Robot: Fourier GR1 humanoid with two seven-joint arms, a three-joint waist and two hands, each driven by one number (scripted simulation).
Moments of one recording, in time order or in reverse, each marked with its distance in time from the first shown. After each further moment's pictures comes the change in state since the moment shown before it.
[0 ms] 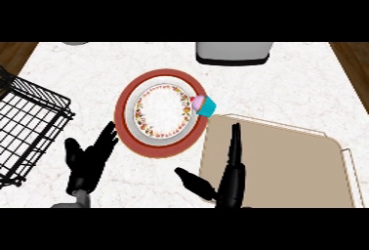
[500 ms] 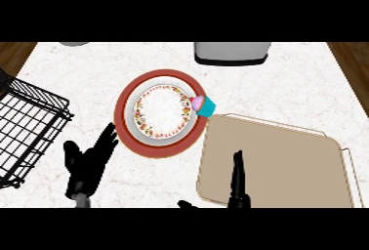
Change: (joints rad) left arm 0.031 -0.015 -0.012 -0.059 -0.014 0.015 0.029; right arm 0.237 -0.008 0.035 -0.078 0.079 0.054 -0.092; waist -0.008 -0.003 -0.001
